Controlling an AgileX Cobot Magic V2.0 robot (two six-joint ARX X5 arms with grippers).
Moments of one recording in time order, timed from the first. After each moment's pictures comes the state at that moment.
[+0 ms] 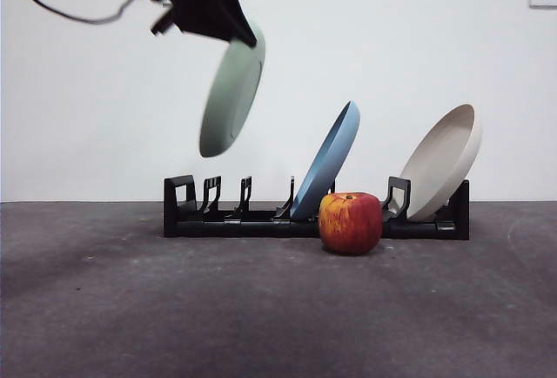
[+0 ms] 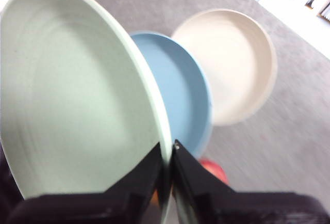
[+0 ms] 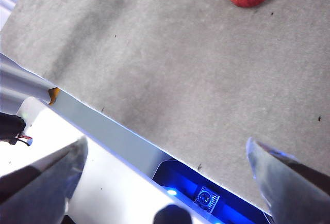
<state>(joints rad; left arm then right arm) -0.39 1.75 1.69 -0.53 0.42 -0.03 0.11 0.74 0.93 -1.13 -0.62 -0.10</state>
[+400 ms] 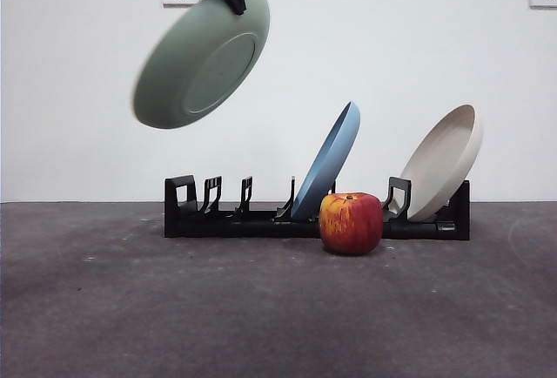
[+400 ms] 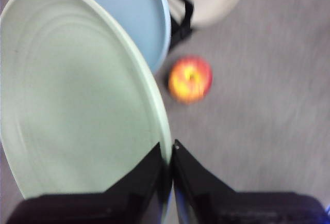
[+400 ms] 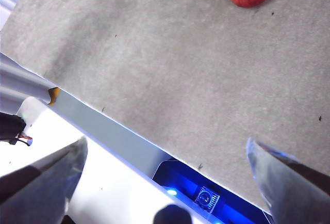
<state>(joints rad) -0.63 1.59 1.69 -0.96 0.03 0.14 0.11 0.74 0.93 -1.13 -0.62 -0.10</state>
